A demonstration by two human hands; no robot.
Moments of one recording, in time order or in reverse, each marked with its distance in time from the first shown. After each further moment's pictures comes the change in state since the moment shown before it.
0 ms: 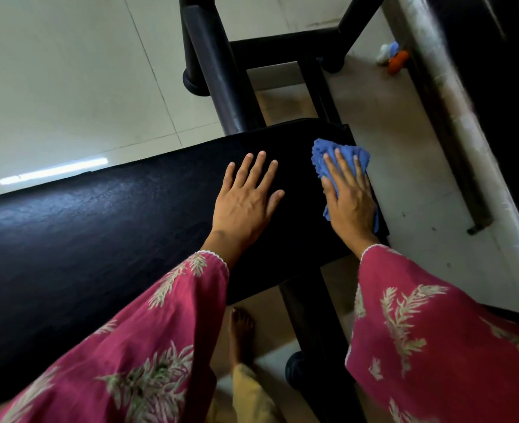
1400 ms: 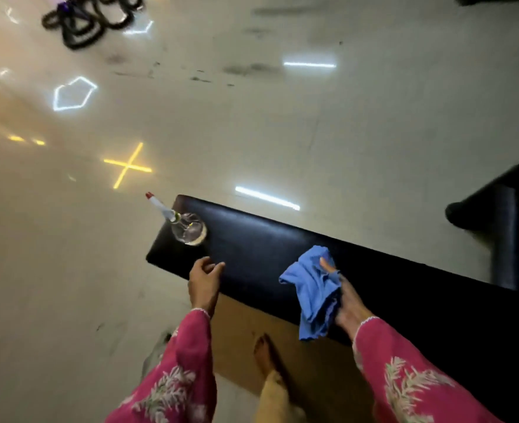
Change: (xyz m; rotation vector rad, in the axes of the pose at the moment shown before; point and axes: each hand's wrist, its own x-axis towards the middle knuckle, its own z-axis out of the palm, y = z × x) left_hand -0.479 -0.304 -0.291 -0.902 0.759 -1.523; right_hand -0.124 -0.581 -0.115 1.631 -1.396 0.937
